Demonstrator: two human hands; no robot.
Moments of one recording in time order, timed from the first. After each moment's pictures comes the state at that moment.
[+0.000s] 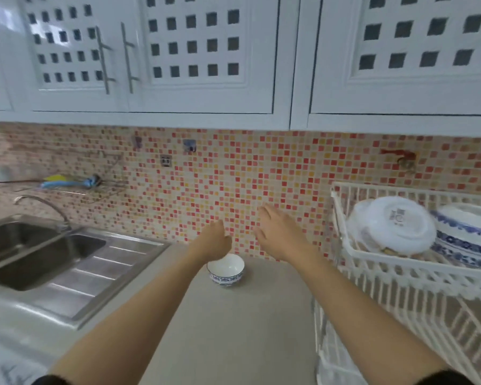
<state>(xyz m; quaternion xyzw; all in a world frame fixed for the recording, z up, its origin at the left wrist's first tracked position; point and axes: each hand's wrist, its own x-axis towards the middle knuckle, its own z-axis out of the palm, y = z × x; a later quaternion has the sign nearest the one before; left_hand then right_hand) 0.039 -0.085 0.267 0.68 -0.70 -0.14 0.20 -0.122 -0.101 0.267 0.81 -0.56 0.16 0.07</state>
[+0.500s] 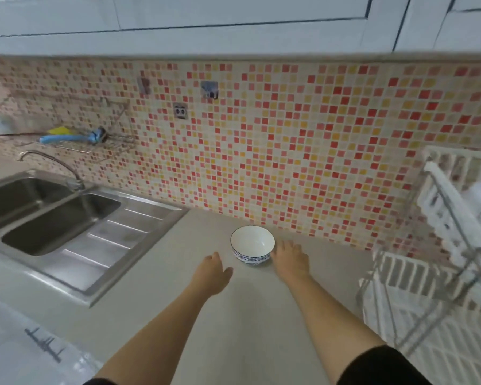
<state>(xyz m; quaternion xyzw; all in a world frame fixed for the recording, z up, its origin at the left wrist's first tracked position) 0.122 -0.191 0.086 0.75 -0.61 -0.22 0.10 -0.056 -0.251 0.077 0.72 -0.69 0.02 -0.08</state>
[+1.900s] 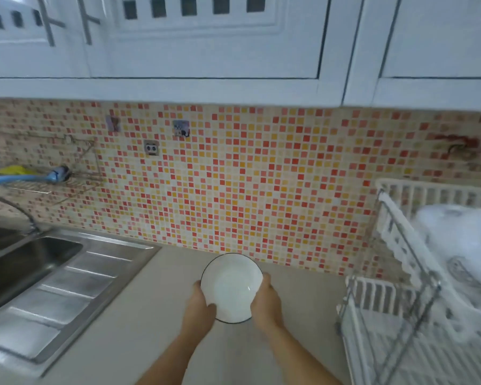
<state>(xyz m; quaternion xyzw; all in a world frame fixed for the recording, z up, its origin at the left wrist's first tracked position) 0.104 -0.204 0.081 0.69 -0.52 -0.34 0.37 -0.039 -0.224 0.077 0.59 -0.71 0.29 -0.25</state>
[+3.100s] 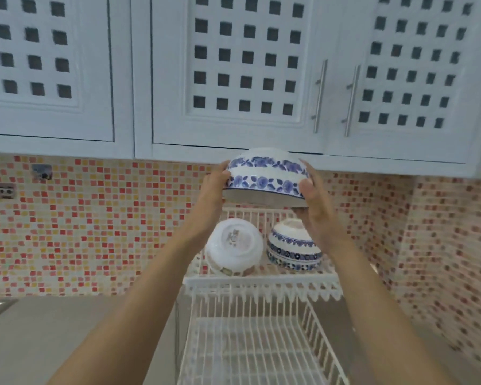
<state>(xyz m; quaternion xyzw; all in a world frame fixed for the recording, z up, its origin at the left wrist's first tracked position) -0.220 -0.026 0.383 0.22 -0.71 -0.42 0.52 -0.410 0.022 0.373 0.63 -0.38 0.64 -0.22</state>
